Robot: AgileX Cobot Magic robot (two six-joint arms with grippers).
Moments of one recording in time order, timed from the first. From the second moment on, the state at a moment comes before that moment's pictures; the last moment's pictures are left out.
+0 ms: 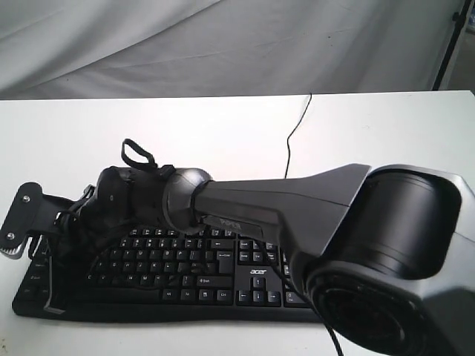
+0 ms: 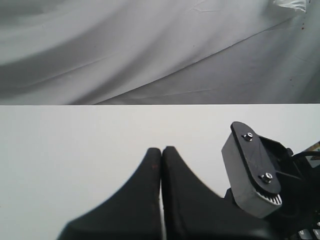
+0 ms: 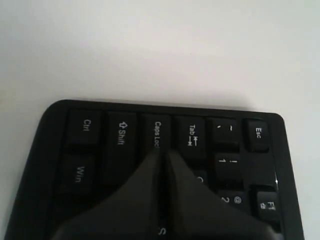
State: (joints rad) left arm 0.01 0.00 -0.01 -0.10 0.22 0.09; right arm 0.70 2.47 -1.92 0.60 0.48 -1.08
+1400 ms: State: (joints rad) left arm 0.01 0.00 -0.01 -0.10 0.22 0.09; right arm 0.47 2.18 -1.41 0.99 0.51 -1.55
